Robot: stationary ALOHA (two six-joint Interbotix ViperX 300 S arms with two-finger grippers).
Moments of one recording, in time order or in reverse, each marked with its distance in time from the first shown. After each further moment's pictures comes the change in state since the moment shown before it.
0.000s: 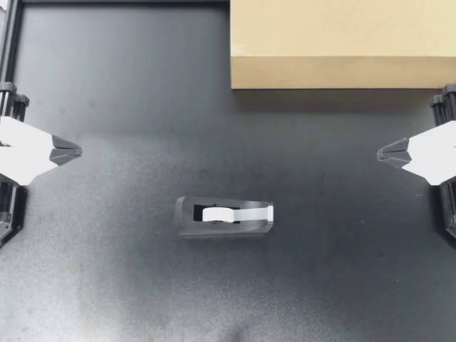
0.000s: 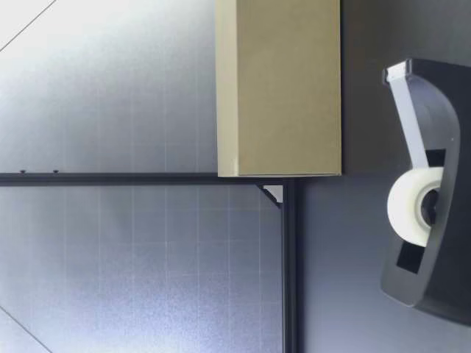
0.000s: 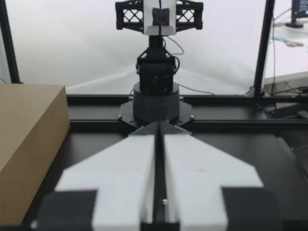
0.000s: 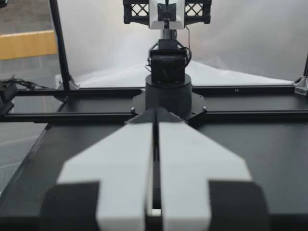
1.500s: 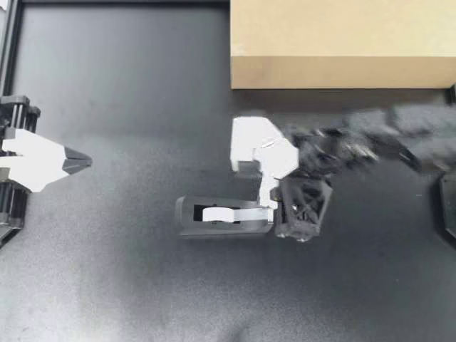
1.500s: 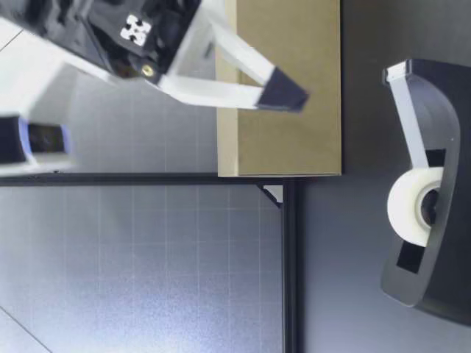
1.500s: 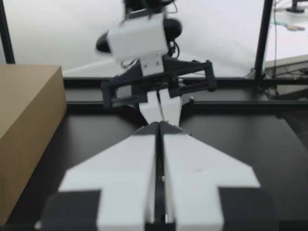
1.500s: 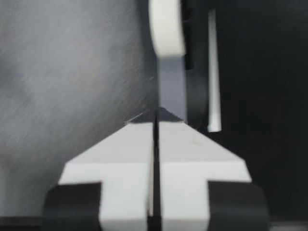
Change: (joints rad) left arm -0.006 0.055 0.080 0.002 -0.106 0.003; right arm -0.095 0.960 -0.723 0.359 1.035 -0.215
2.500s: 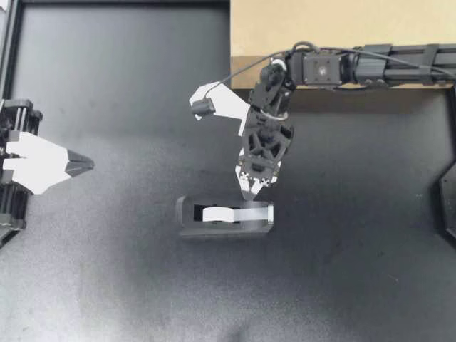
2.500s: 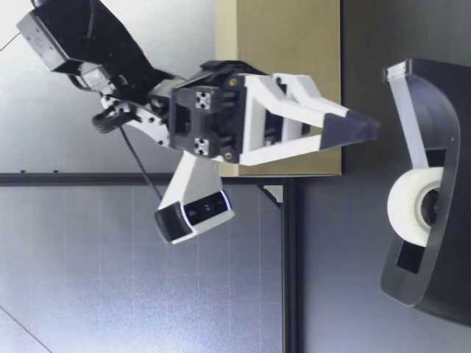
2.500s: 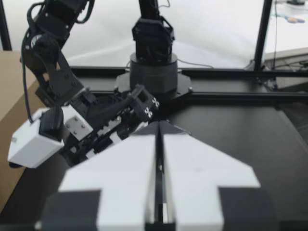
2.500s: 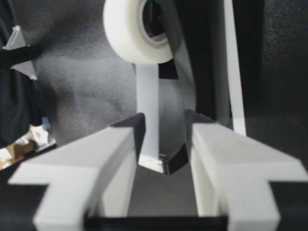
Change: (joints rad) left arm 0.000 0.005 0.018 -0.002 0.000 -0.014; right arm -0.279 0.387 -0.232 0.462 0.436 -0.285
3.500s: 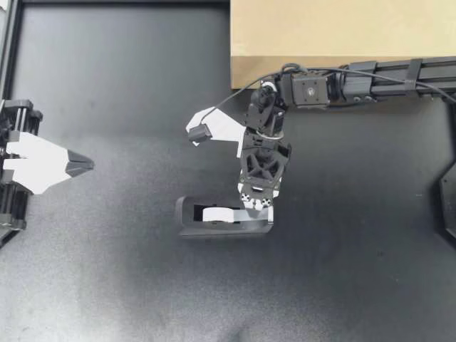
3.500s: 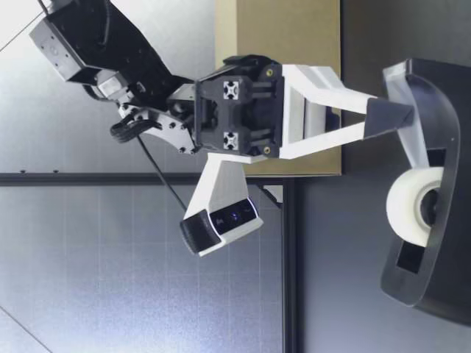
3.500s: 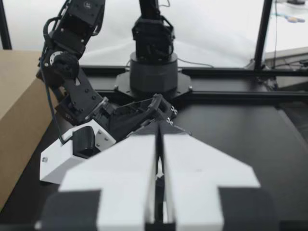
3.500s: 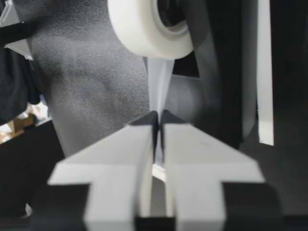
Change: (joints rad) left arm 0.000 0.000 0.002 -0.002 0.000 -0.002; right arm 0.055 0.032 0.000 -0.002 0.020 0.000
